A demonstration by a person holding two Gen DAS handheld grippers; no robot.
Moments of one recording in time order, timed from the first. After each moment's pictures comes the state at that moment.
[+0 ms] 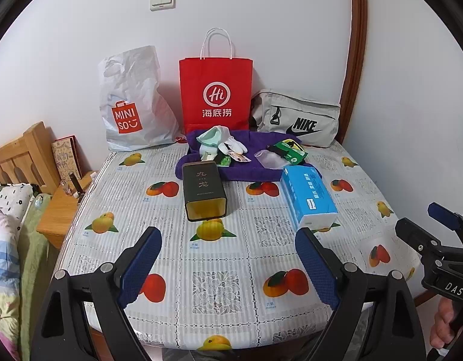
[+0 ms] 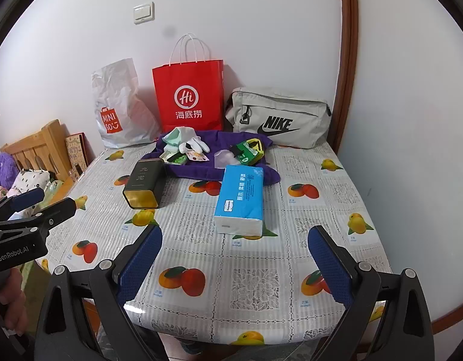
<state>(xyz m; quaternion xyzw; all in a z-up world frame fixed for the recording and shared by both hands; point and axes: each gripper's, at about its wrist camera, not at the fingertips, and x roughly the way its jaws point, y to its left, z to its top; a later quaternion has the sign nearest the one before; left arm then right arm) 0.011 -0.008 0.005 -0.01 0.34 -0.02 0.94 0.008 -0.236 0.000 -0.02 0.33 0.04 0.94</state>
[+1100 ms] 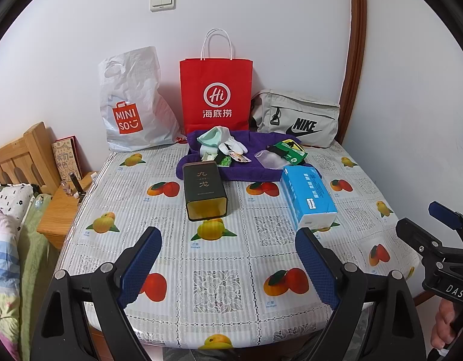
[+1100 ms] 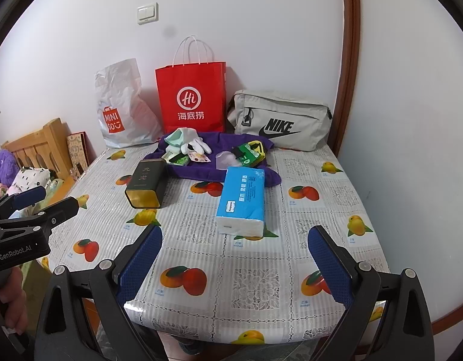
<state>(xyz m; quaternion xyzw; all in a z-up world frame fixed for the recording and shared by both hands) 0.010 -0.008 0.006 -0.01 0.34 -0.02 0.94 0.006 -0.233 0.006 -0.02 0.33 0.04 0.94</state>
